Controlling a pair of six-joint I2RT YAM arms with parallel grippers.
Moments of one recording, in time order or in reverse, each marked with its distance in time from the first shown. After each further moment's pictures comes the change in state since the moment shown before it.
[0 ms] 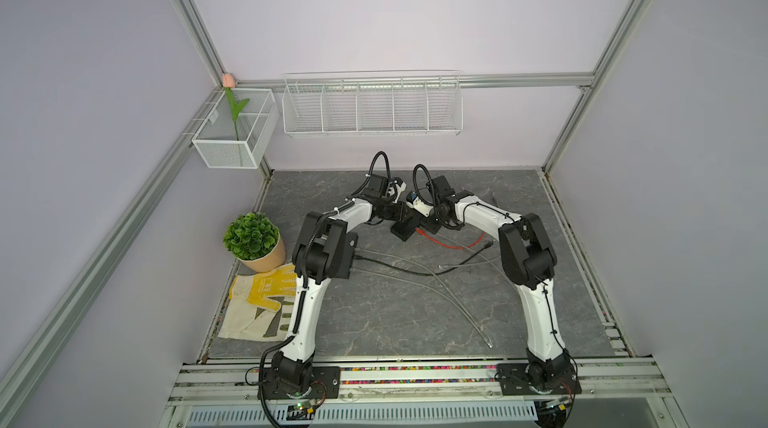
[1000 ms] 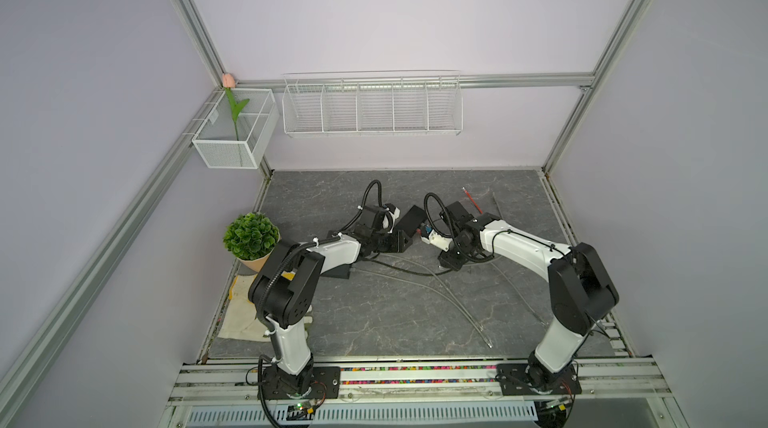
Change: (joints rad) left arm -0.116 -0.514 -0.717 0.328 -0.096 -0.249; right arm 0.073 -0.451 -0.497 -0.221 0.032 0.022
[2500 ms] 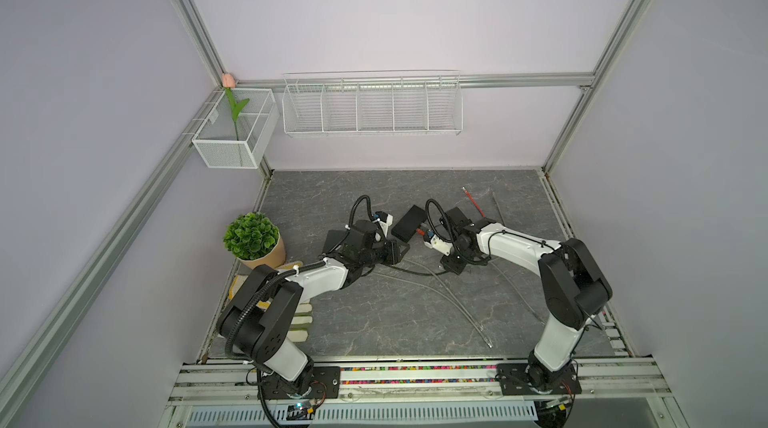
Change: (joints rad) left arm -0.034 -0.235 -0.273 0.224 -0.069 -0.063; right arm -0.010 0.058 -0.043 0.044 0.036 0.033
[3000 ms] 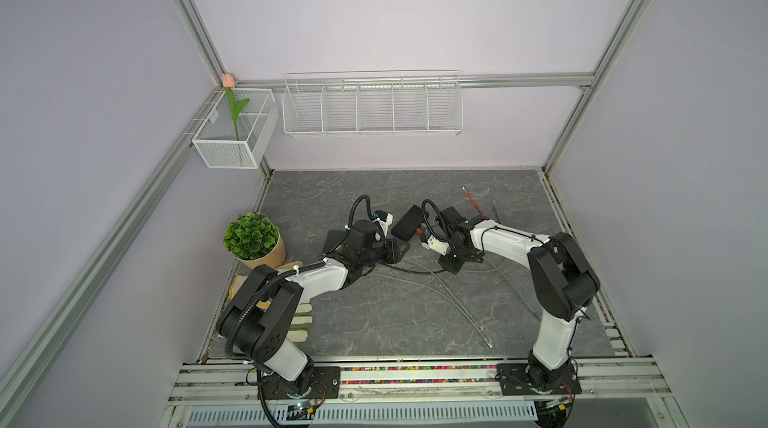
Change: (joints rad) left arm 0.000 0.000 -0.005 0.020 0.000 -0.003; right arm 0.002 0.077 0.070 -0.030 -0.016 0.010
